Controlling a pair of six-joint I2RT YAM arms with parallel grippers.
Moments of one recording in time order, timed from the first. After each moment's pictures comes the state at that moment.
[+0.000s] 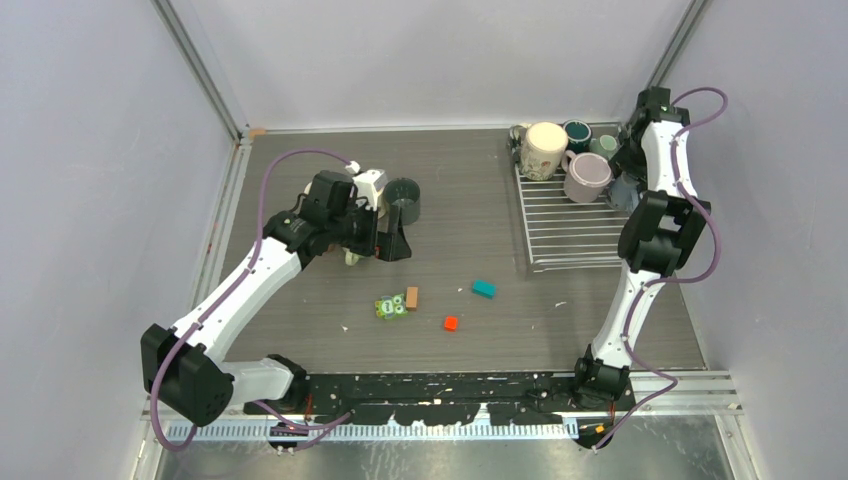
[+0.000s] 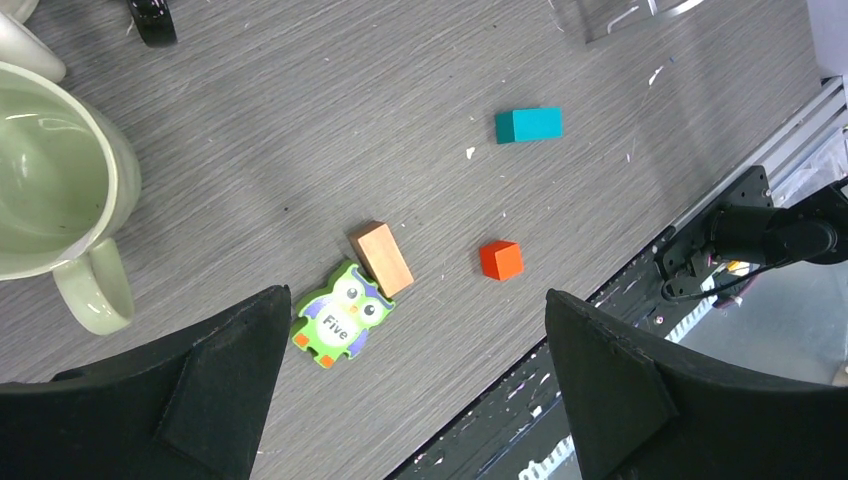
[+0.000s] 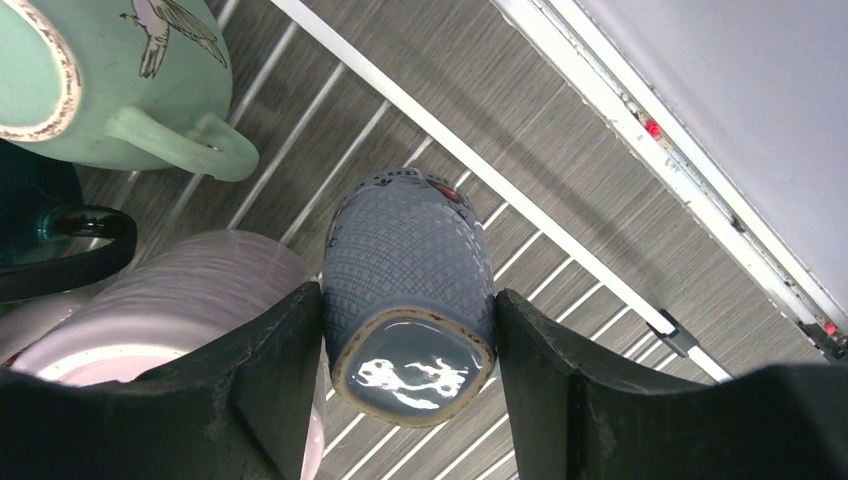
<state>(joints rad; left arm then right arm) -0.50 1.24 1.12 -0.63 0.35 -0.27 -0.27 2.20 2.14 -1.10 0.32 0.50</state>
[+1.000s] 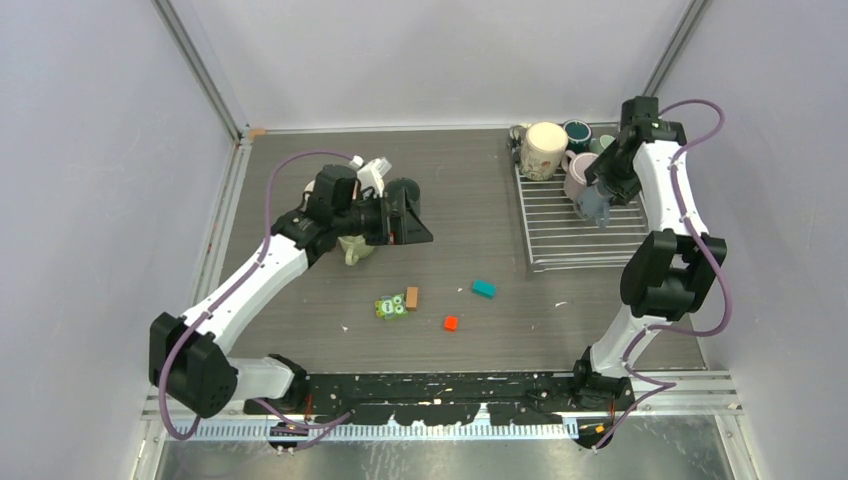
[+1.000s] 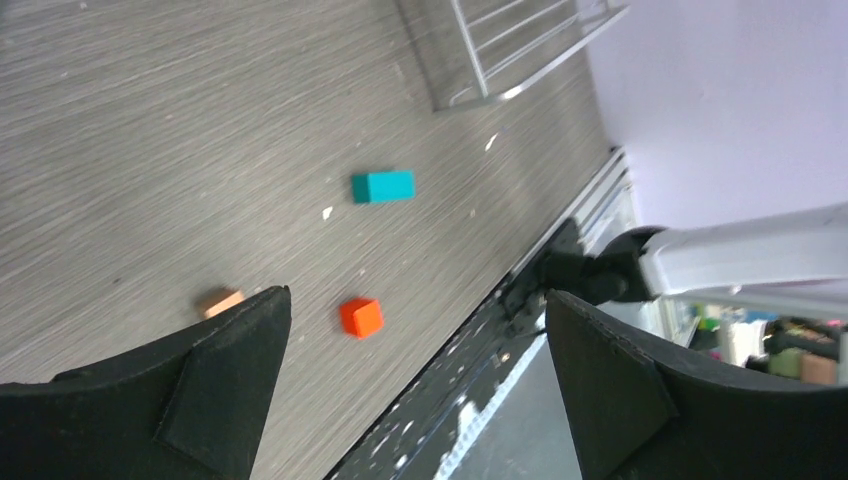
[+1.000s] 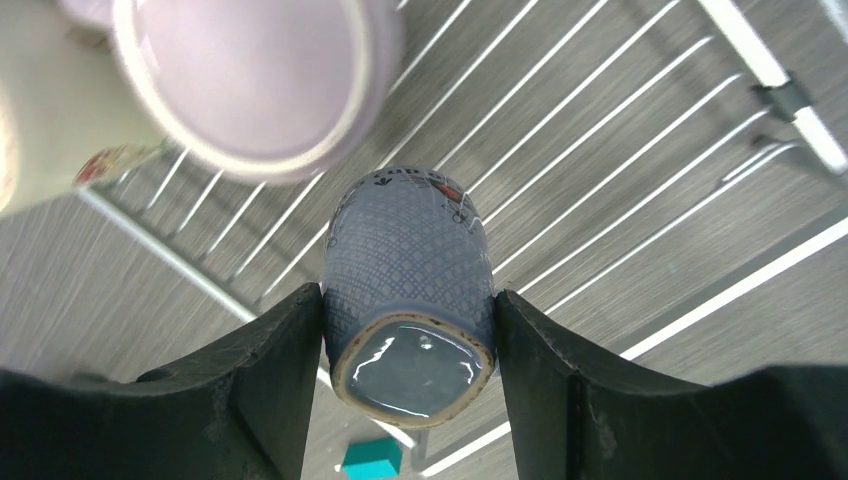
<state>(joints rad) -0.50 1.27 1.09 -0.43 0.52 -0.53 -0.18 1.79 1.74 -1.09 0.17 0.63</state>
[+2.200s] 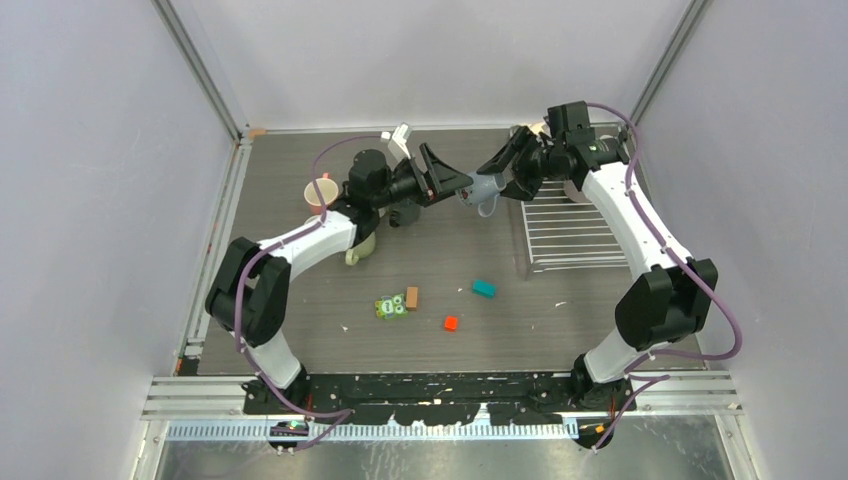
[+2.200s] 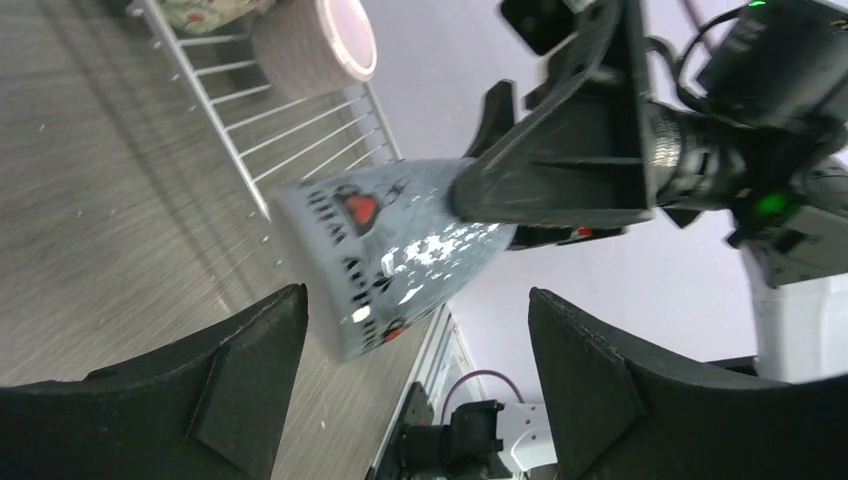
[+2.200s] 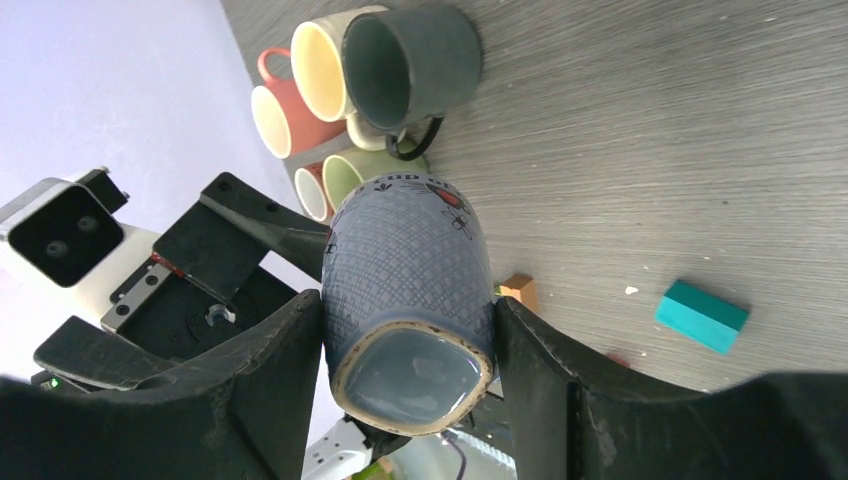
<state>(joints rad) -0.54 1.69 1.13 0.49 0.57 -1.06 0.22 1.59 1.58 -0.80 -0.43 0.89</state>
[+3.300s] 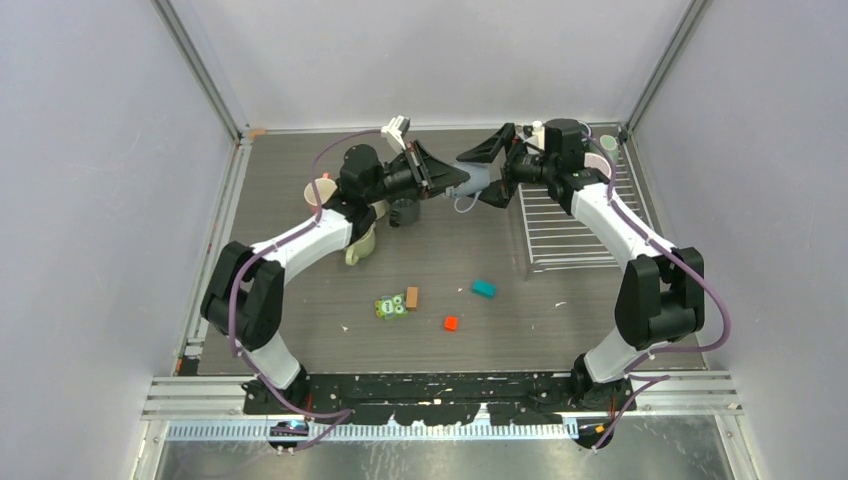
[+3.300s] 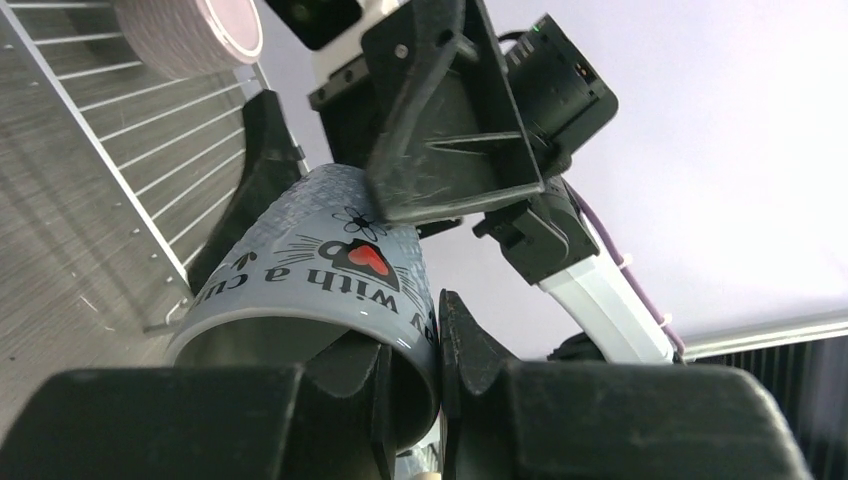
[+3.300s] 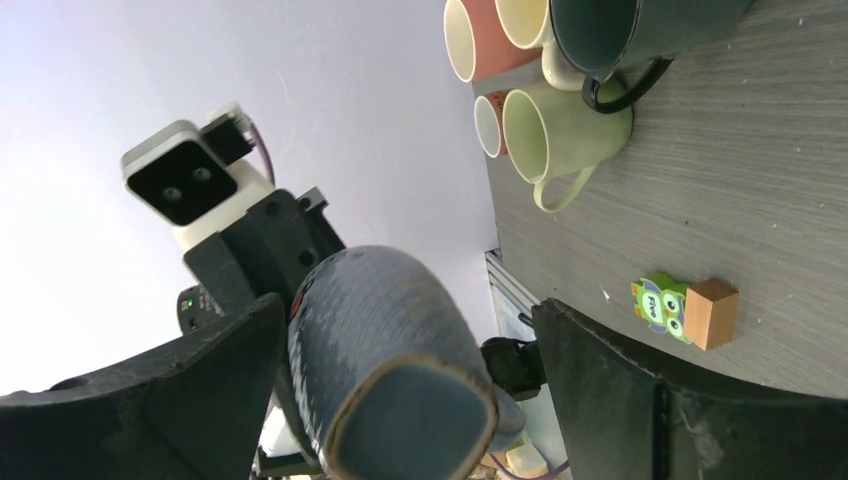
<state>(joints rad) -0.52 1.68 1.16 0.63 0.67 -1.30 0.20 1.60 1.28 -0.13 -0.84 1.25</state>
